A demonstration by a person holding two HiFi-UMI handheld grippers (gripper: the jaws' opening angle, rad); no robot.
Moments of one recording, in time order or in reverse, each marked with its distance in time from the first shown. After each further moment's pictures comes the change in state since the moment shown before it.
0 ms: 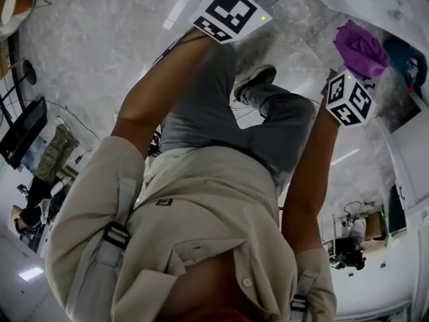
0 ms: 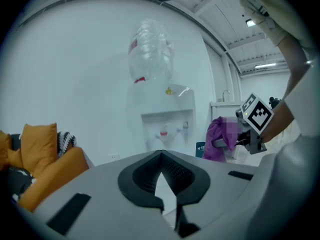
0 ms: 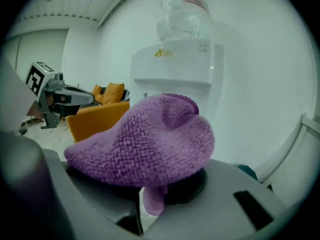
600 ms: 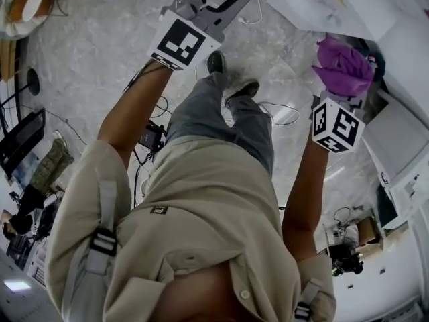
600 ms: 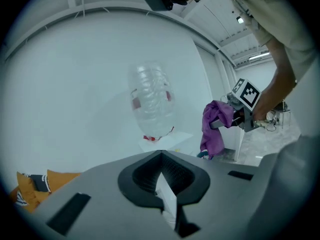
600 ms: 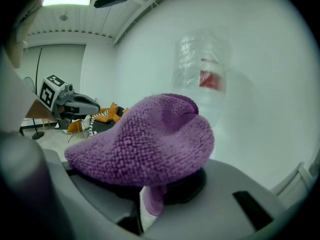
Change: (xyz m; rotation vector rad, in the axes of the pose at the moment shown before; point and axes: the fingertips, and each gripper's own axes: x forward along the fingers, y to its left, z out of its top) left arm -0.171 0.021 0.263 0.153 -0.011 0.052; right arm -0.204 0.017 0.264 -0.091 -0.132 0.142
